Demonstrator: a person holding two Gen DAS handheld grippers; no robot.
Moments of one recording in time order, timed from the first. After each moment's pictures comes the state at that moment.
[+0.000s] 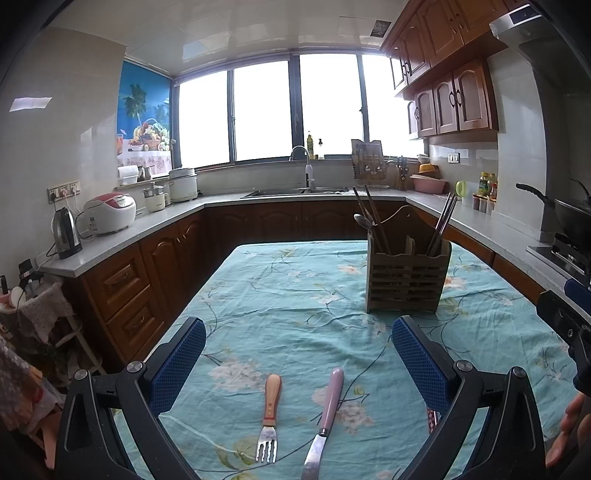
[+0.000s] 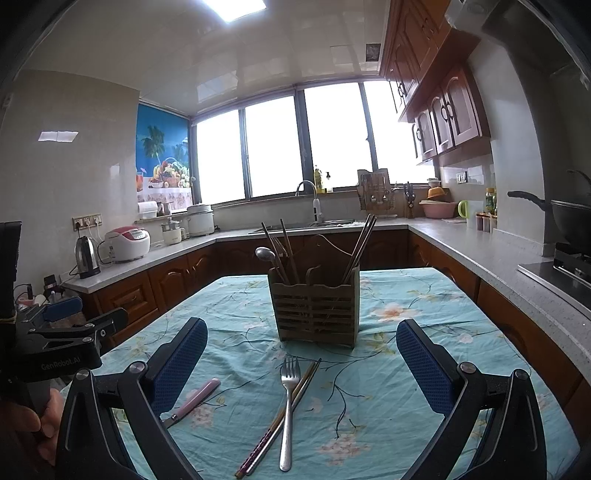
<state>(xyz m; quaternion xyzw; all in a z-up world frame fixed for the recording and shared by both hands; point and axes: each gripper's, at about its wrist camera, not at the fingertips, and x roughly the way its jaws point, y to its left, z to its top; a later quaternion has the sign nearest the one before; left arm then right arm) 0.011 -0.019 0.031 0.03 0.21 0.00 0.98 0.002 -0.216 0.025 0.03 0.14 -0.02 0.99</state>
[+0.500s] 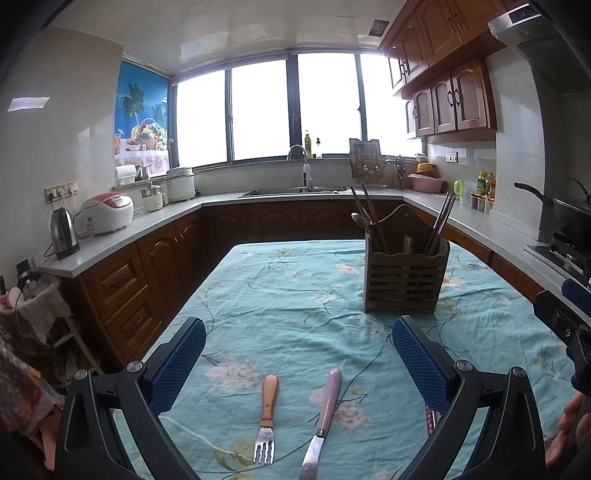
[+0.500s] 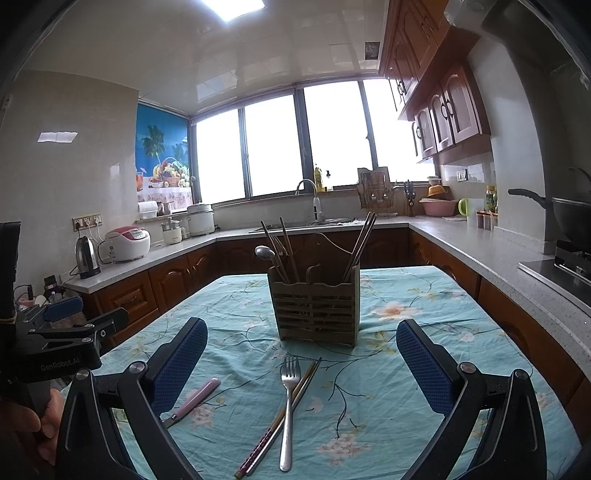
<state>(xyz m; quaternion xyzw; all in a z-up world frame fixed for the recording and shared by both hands) 0.014 -0.019 0.031 0.03 0.21 0.00 0.98 0.003 -0.216 0.023 0.04 0.14 -0.02 0.99</state>
